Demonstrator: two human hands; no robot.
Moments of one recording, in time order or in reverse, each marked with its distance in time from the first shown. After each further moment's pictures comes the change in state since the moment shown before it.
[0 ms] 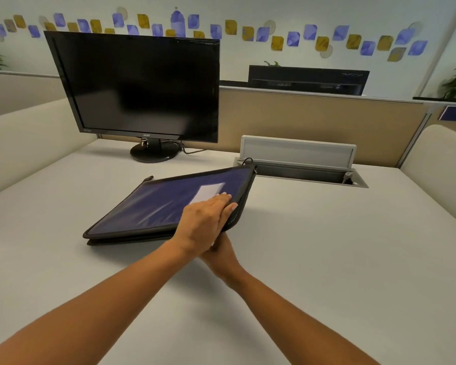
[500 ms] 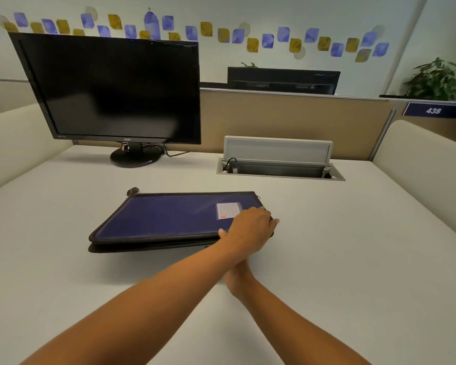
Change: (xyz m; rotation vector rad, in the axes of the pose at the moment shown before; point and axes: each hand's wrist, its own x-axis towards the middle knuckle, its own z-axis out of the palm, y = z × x) left_hand 0.034 0.066 0.069 -0.077 -0.623 -0.173; right_hand -0.027 0.011 -0.027 0.440 0.307 0.456
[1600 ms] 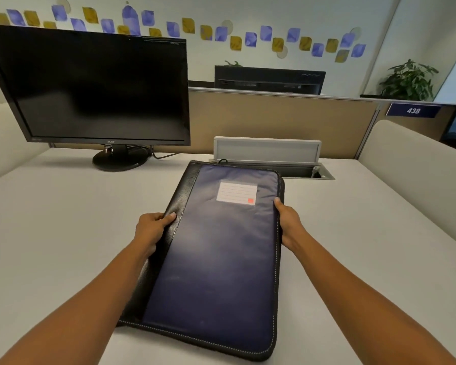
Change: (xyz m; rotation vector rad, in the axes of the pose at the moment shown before) left_hand -0.025 -0.187 -0.006 -1.022 0.297 -0.784; right_hand 0.067 -0.096 -0.086 -0.076 0.290 -0.073
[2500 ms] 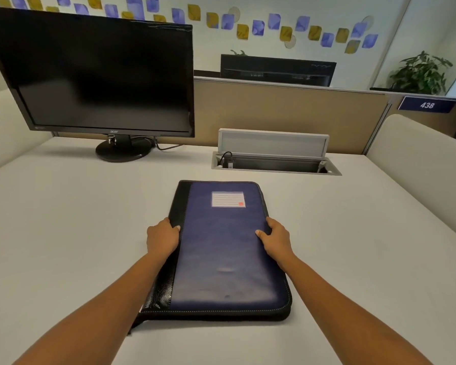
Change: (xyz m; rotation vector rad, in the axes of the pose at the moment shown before) left_hand -0.007 -0.029 0.020 0.676 0.034 0.086; right_hand -0.023 0.049 0.011 -0.731 -0.001 -0.235
